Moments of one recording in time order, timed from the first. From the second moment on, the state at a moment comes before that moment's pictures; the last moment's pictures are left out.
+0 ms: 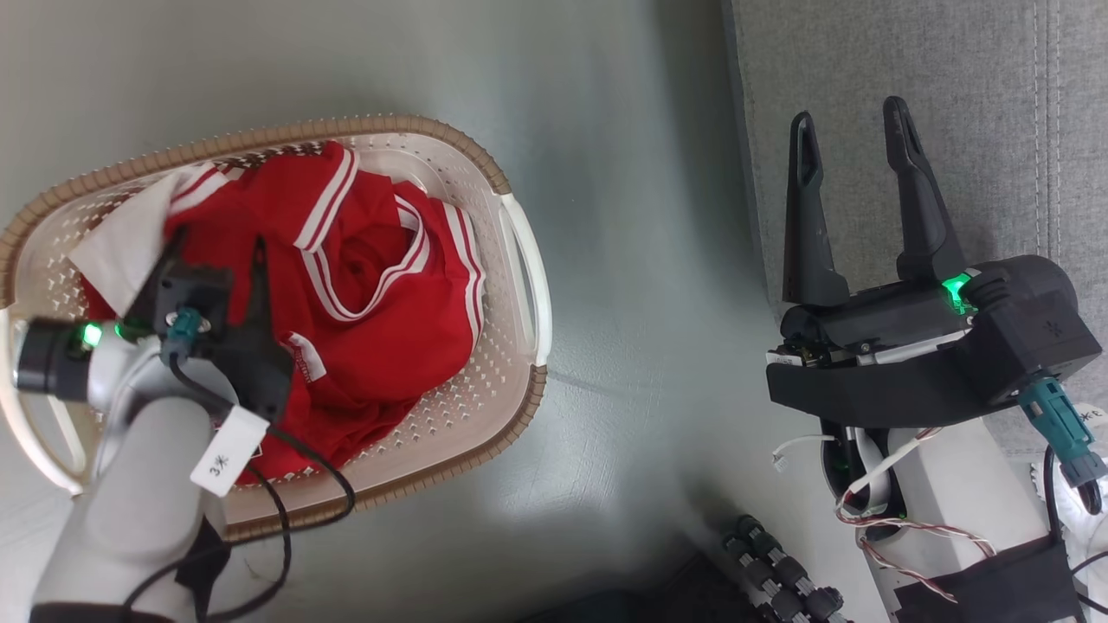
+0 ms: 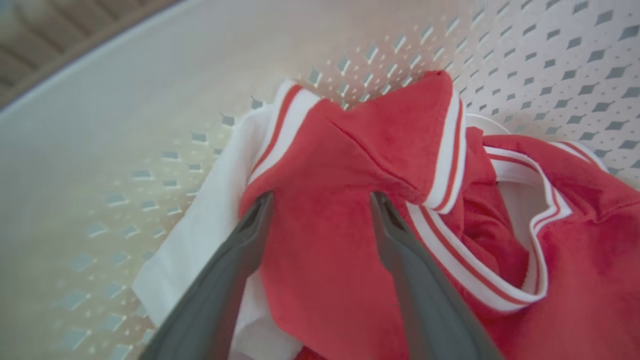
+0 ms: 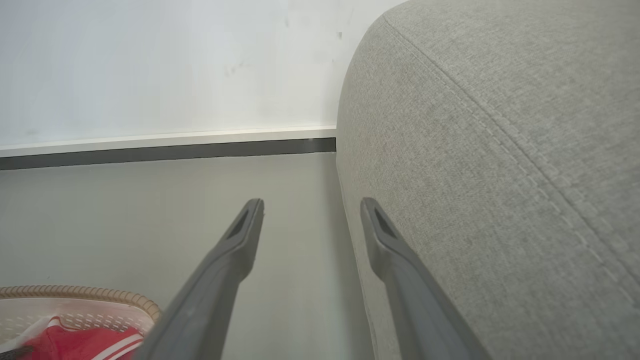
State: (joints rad) left arm -0.68 0.21 -0.20 0.78 -0.03 0.07 -0.18; right arm -0.48 -0.06 0.29 -0.06 0.19 -0.10 -0.26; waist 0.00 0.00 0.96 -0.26
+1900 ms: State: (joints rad) left arm -0.58 0.08 -0.16 0.72 -0.08 0.07 -0.25; right arm -0.48 -0.07 0.25 0.17 0.24 -0.11 -0.26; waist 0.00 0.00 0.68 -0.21
